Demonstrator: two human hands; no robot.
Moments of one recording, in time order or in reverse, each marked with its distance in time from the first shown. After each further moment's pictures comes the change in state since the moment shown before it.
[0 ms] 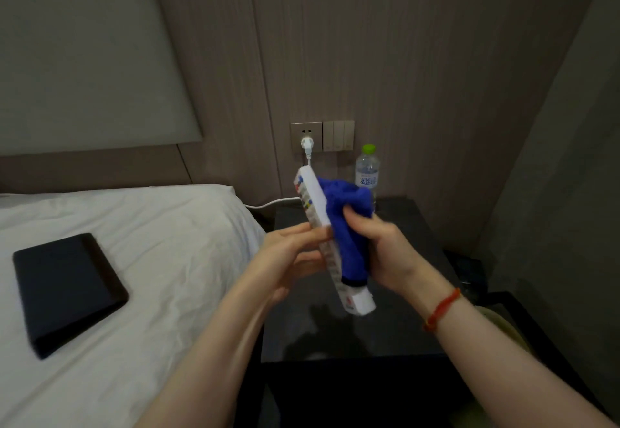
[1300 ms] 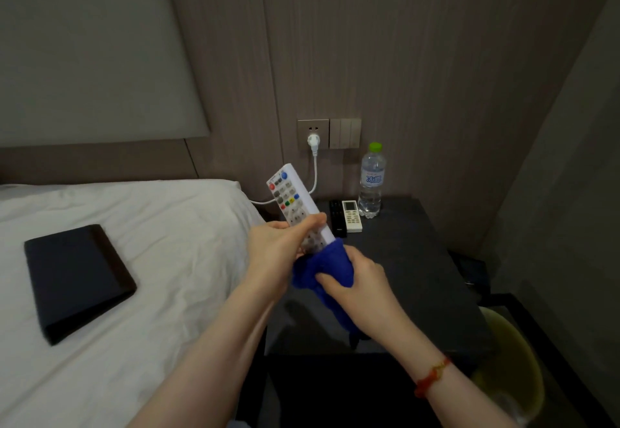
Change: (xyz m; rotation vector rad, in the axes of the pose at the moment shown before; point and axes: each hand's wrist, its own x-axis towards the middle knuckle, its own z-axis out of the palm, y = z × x) left_hand 0.001 -0.002 -0.001 0.073 0.503 0.083; right_hand -0.013 0.058 0.011 -0.975 0.358 -0.035
